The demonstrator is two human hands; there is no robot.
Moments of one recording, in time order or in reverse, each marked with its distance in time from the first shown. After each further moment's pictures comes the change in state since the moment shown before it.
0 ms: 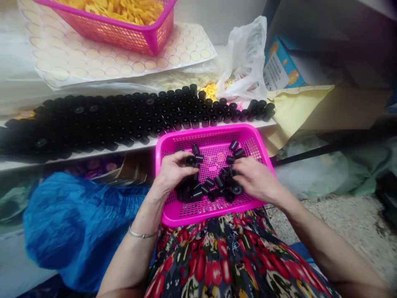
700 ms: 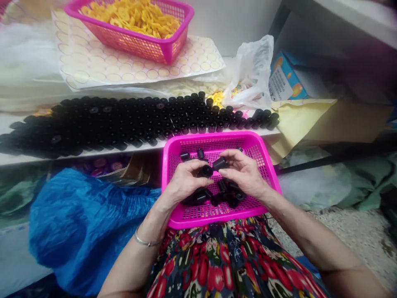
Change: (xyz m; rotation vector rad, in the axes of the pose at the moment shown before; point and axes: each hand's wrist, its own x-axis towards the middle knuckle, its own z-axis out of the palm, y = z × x) left_hand -0.022 0.015 0.015 0.220 -0.176 0.090; right_hand 0.047 -0.041 0.011 1.187 0.196 0.128
